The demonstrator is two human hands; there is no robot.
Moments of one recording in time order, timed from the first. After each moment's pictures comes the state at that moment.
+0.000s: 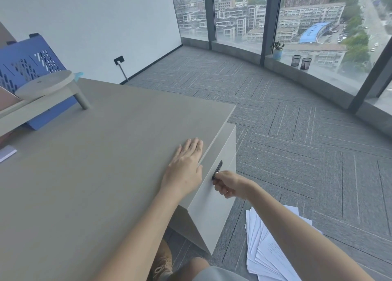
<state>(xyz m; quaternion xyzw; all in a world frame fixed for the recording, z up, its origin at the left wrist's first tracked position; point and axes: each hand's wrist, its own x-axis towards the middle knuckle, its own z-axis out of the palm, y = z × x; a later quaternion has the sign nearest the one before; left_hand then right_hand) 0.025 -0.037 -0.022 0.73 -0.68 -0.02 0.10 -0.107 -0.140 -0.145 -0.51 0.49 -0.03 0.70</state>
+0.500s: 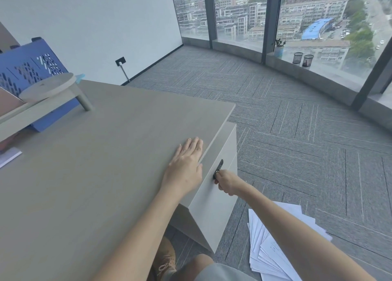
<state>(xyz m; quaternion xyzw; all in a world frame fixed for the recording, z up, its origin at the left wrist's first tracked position) 0.022 -0.035 -0.019 0.73 -0.68 -0.02 0.09 -0.102 -0.129 -0.141 -0.71 0.50 -0.02 0.50</state>
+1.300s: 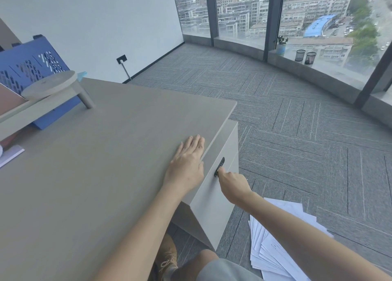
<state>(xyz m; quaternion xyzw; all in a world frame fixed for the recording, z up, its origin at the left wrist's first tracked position) 0.024 -0.037 -0.024 0.73 -0.68 -0.01 0.09 -0.111 -0.105 -0.153 -0.88 0.46 -0.03 0.11</state>
